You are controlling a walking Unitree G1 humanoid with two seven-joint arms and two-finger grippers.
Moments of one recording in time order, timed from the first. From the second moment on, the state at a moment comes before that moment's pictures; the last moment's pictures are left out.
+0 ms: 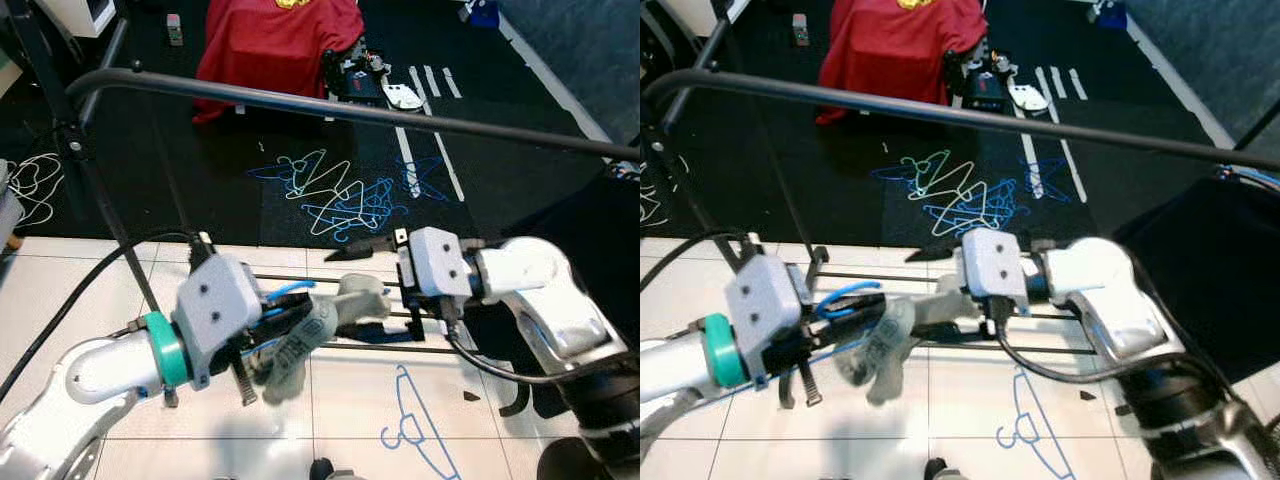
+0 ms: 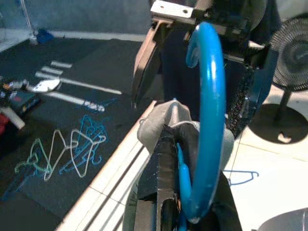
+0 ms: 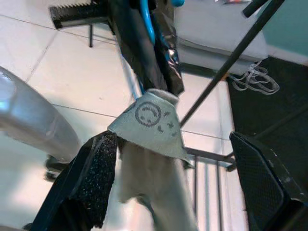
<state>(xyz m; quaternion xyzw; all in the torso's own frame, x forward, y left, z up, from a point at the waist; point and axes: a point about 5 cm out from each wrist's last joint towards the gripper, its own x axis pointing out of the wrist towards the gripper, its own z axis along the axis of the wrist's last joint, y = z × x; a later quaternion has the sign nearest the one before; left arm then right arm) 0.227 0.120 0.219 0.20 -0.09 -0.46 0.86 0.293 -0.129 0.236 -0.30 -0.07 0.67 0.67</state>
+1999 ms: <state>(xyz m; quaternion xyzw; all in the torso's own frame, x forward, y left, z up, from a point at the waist) 0.255 0.114 0.224 0.33 -0.22 -0.44 0.81 0.303 -0.150 0.289 -0.31 -0.11 0.60 0.73</state>
